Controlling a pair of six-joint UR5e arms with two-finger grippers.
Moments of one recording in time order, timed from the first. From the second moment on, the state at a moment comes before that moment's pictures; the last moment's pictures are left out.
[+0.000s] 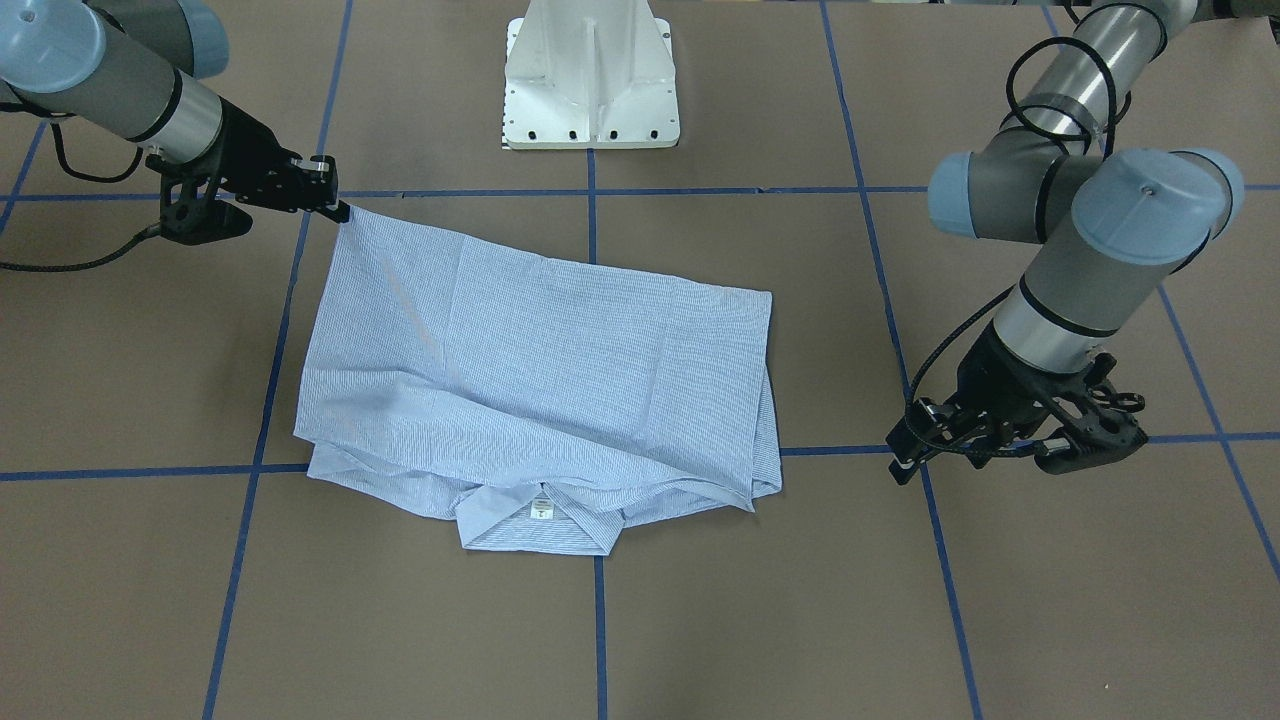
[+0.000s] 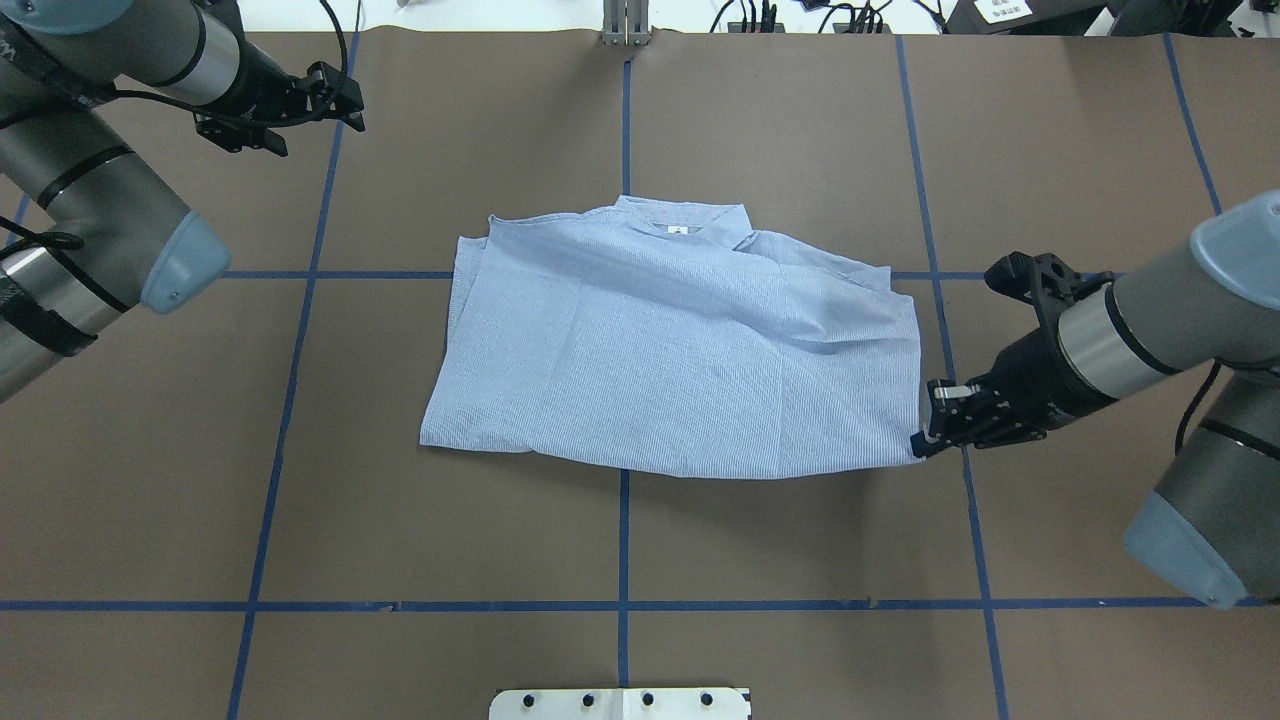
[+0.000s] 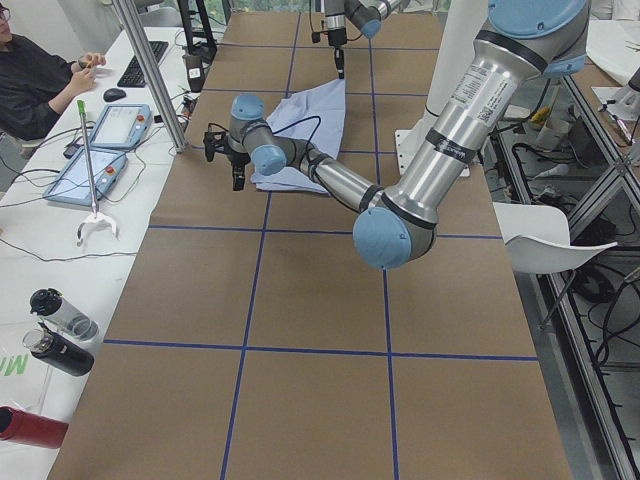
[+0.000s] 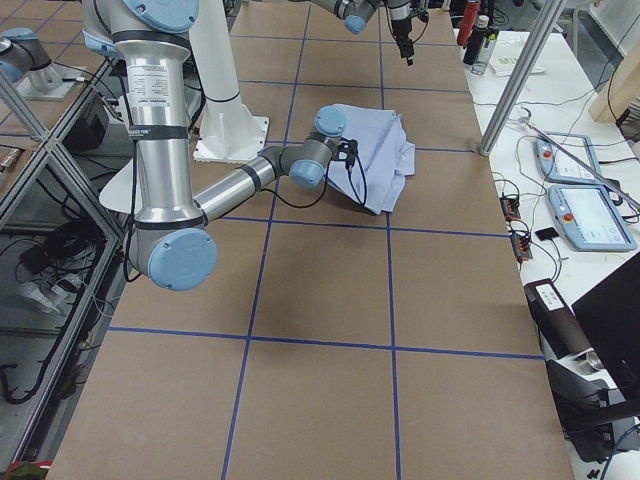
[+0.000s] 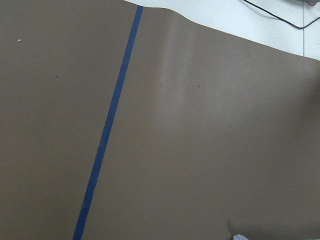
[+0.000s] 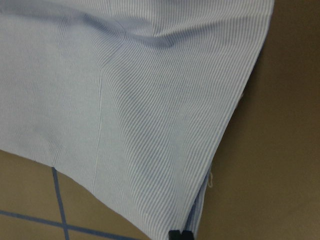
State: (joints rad) left arm -0.99 -2.11 -1.50 -2.01 -2.05 -1.19; right arm 0.73 -1.55 2.02 -1.05 2.39 1.30
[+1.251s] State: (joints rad) left arm -0.98 -2.09 -1.57 -2.00 -2.05 -1.19; right arm 0.39 -1.73 2.16 -1.04 2.47 1.48
